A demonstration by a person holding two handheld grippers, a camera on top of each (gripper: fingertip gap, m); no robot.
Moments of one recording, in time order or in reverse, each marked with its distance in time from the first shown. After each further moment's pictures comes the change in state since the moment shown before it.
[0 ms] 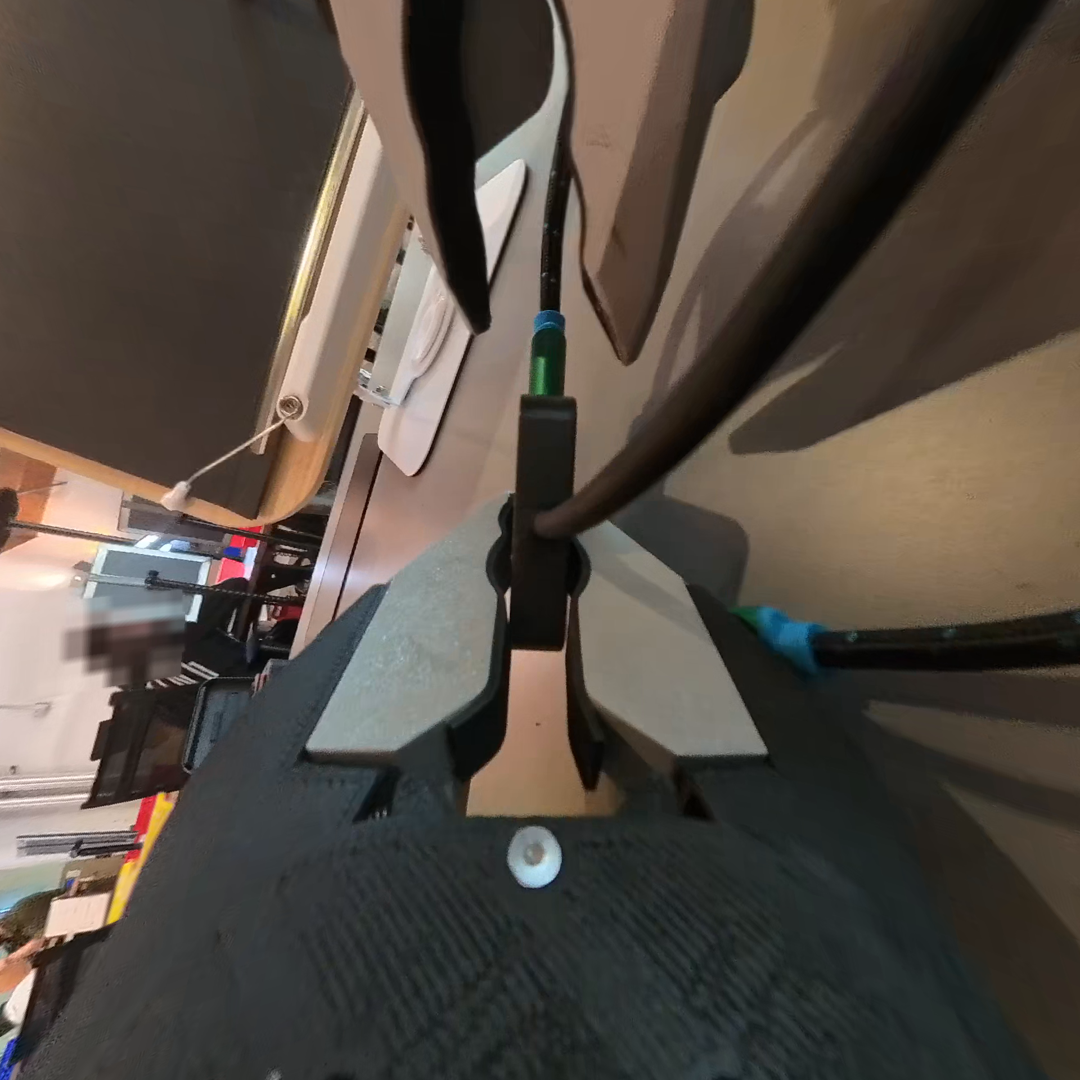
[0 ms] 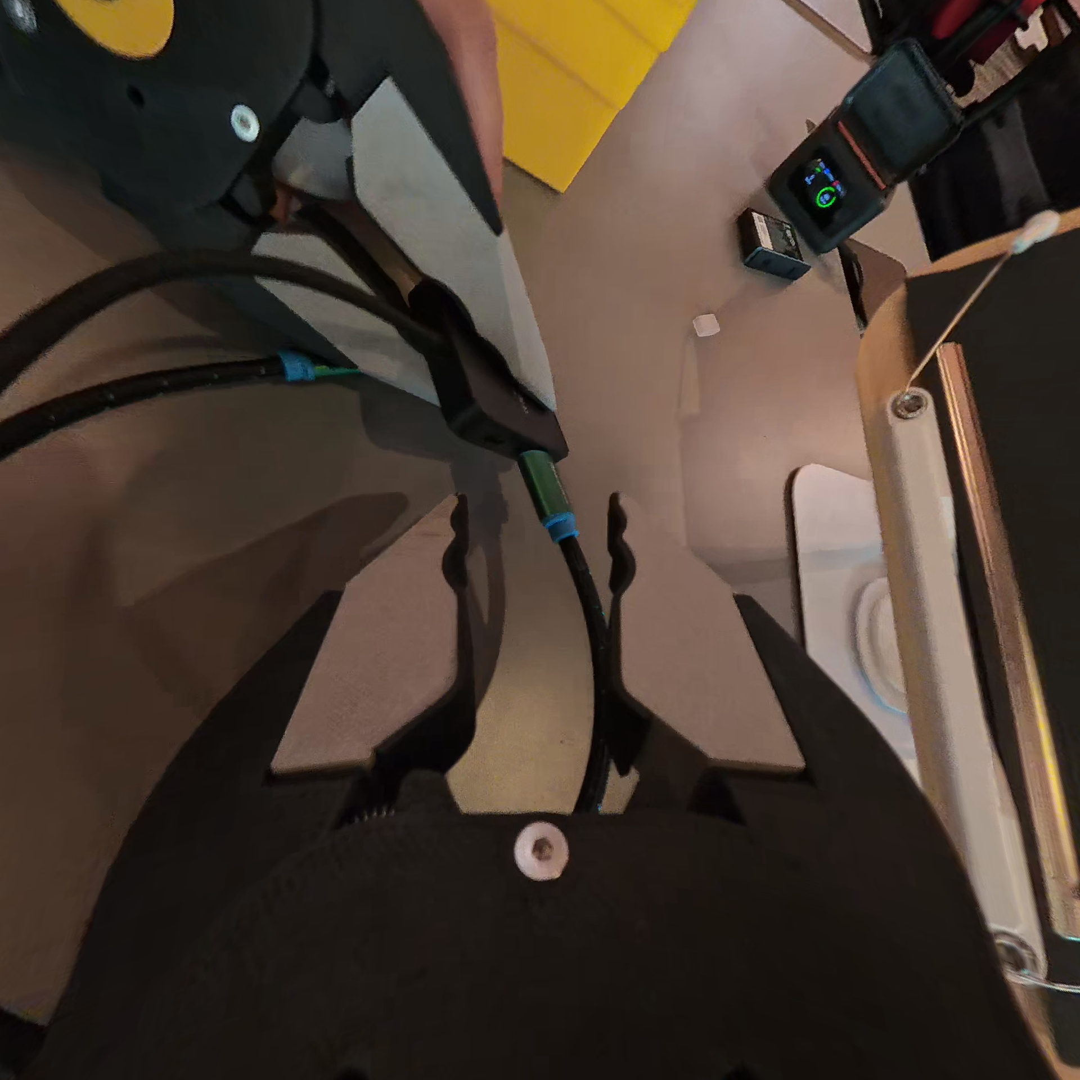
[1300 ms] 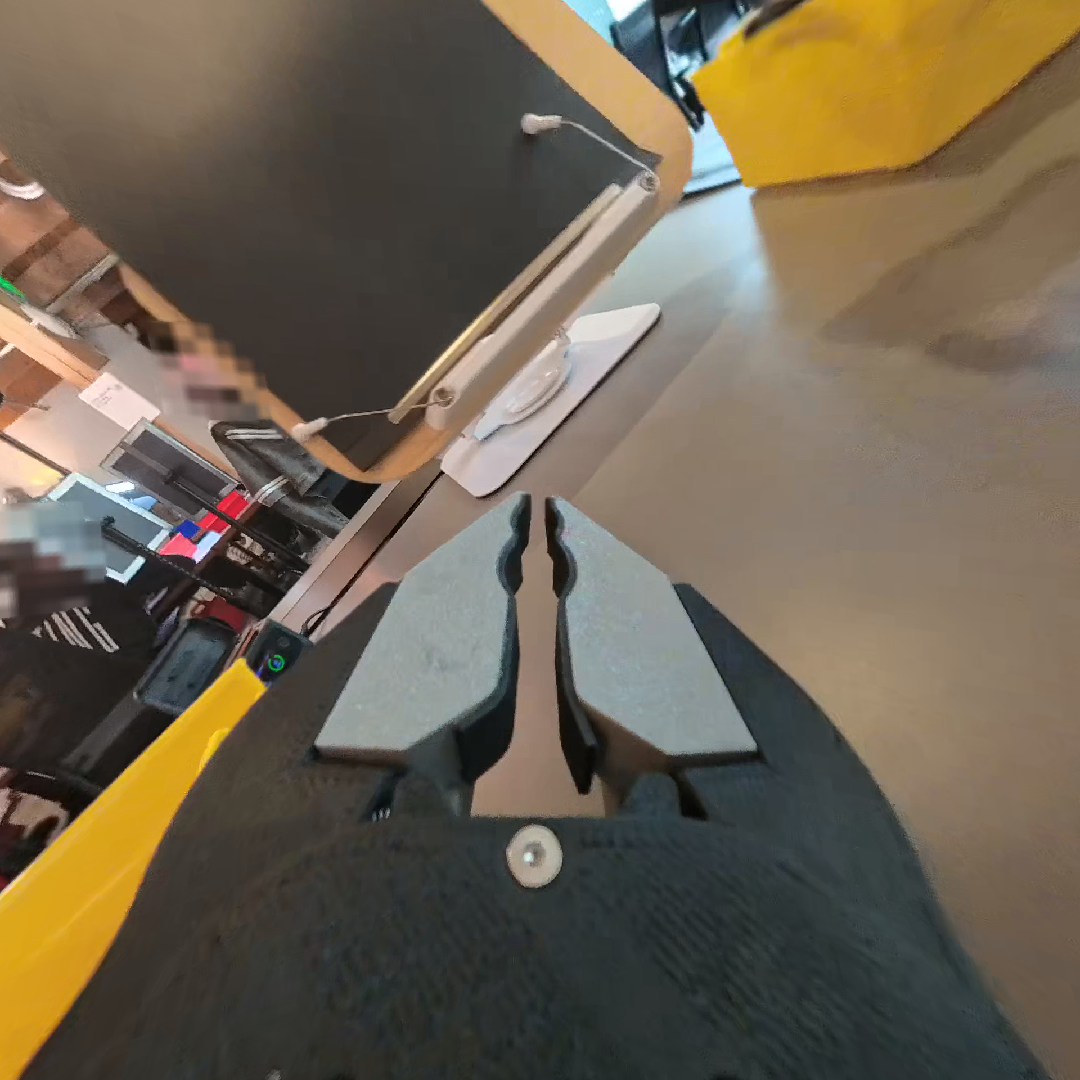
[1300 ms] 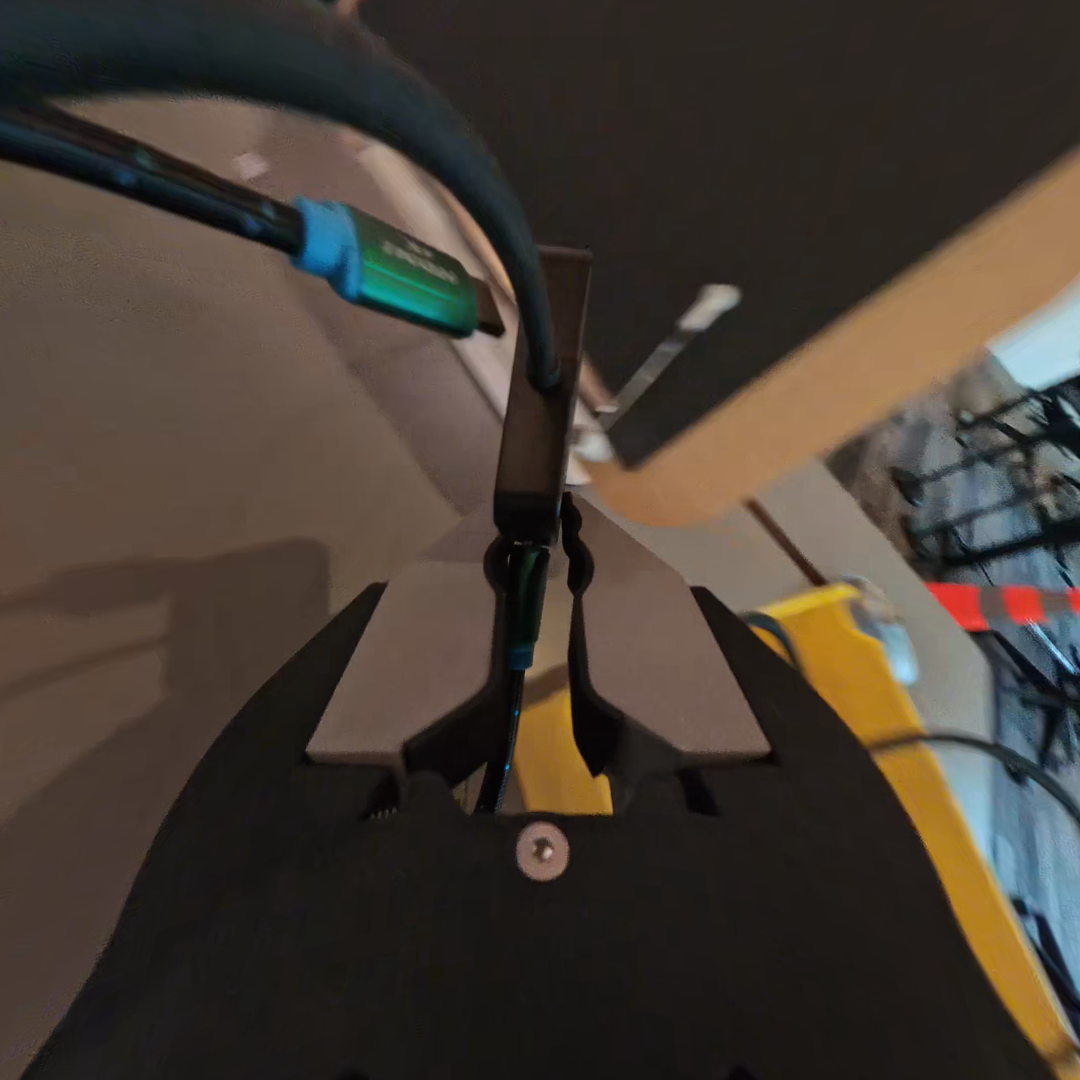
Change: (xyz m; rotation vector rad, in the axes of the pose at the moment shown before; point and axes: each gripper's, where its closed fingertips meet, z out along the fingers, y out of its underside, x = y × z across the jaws) left arm -0.051 -0.001 -0.038 0.221 -0.123 -0.331; right arm 0.106 0.084 -0.157 -0.142 0.534 0.396
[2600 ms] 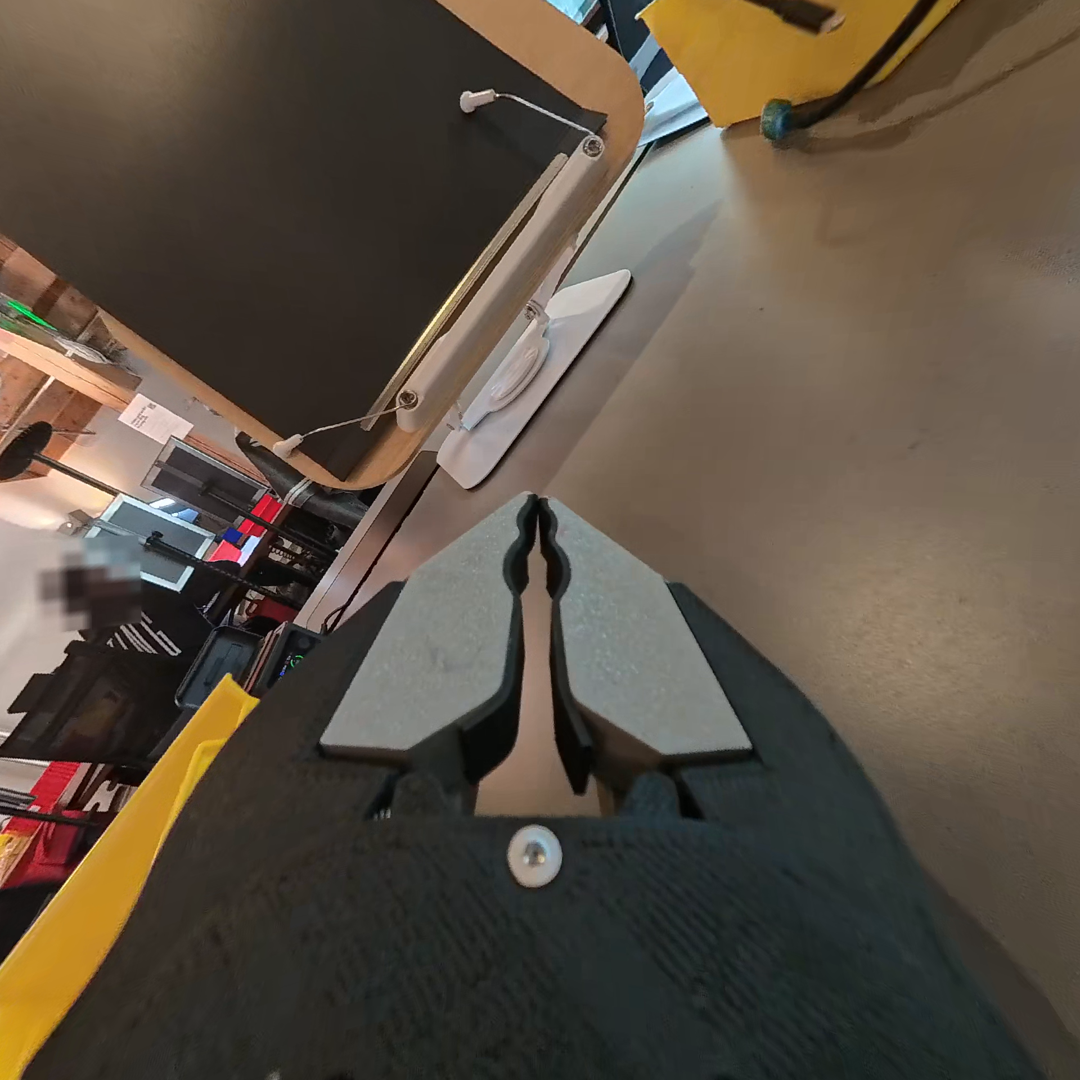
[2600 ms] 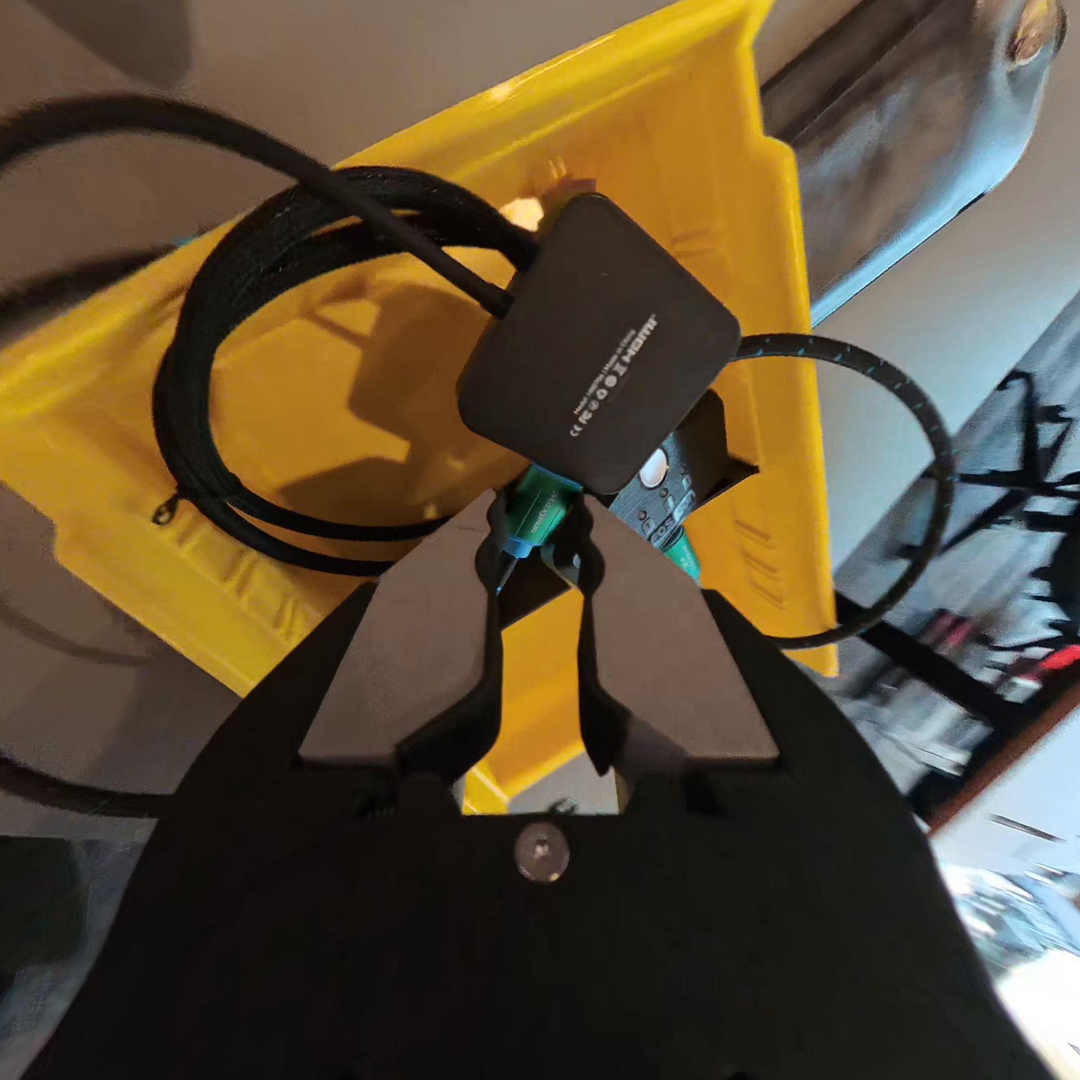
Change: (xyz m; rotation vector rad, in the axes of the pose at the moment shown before) left arm 0.023 -0.002 -0.003 -0.060 -0.008 0.116; right arm 0.119 0.155 -0.027 -0.952 -0.096 0.129
